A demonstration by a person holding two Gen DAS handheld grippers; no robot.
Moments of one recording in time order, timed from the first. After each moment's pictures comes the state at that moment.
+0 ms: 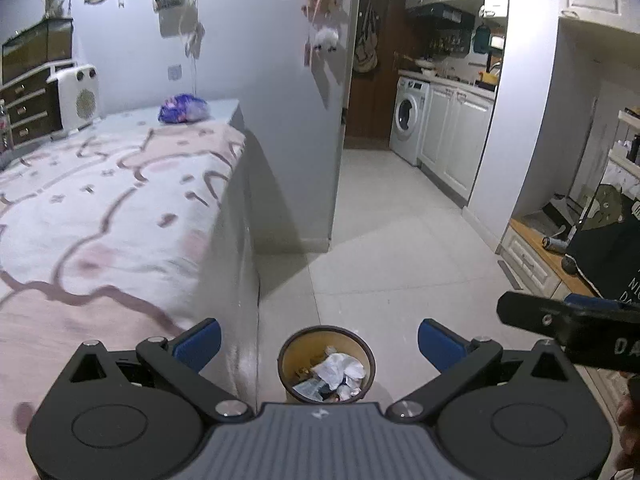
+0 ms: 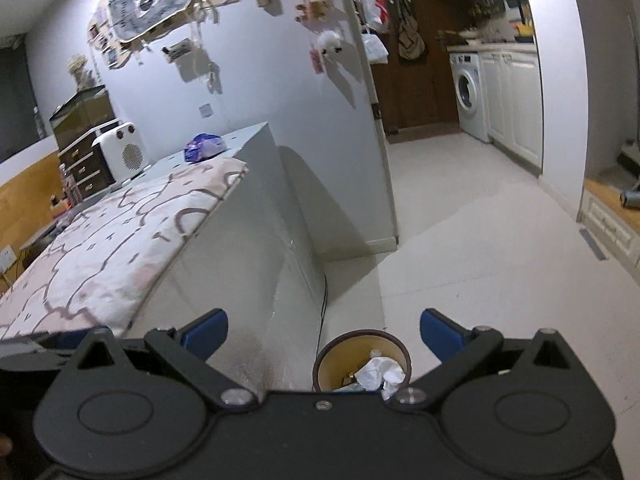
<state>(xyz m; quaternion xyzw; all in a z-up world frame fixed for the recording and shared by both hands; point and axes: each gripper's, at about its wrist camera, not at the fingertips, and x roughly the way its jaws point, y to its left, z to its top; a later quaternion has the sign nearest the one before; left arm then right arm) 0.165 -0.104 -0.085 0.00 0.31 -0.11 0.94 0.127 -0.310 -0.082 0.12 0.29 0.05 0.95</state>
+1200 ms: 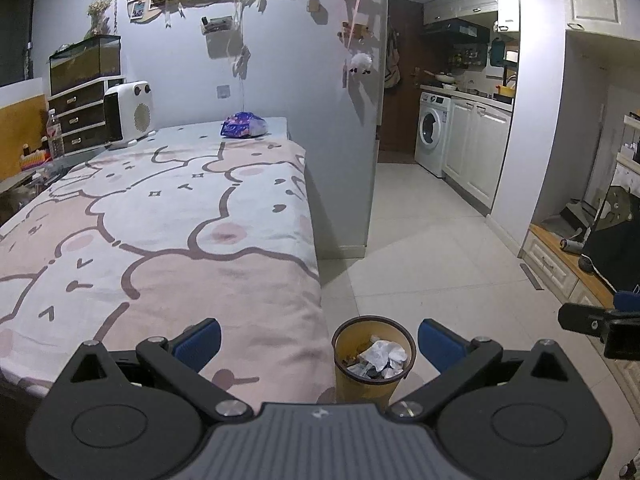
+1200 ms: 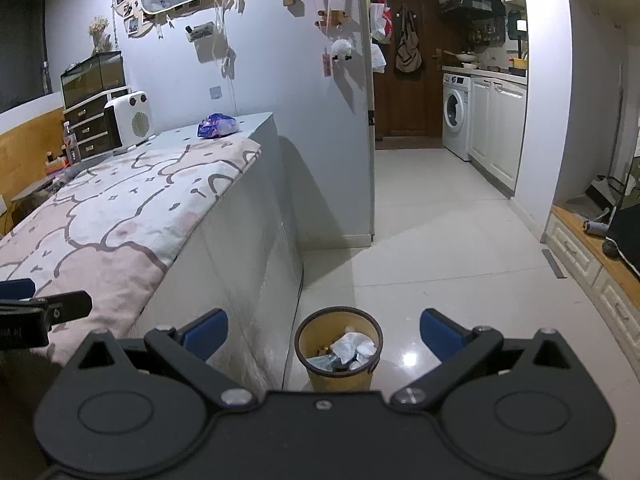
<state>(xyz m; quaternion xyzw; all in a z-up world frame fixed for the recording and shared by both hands) 0.063 -0.010 -0.059 0.02 0.29 -0.07 0.95 0.018 -0.253 -0.054 0.05 0.29 0.01 0.95</state>
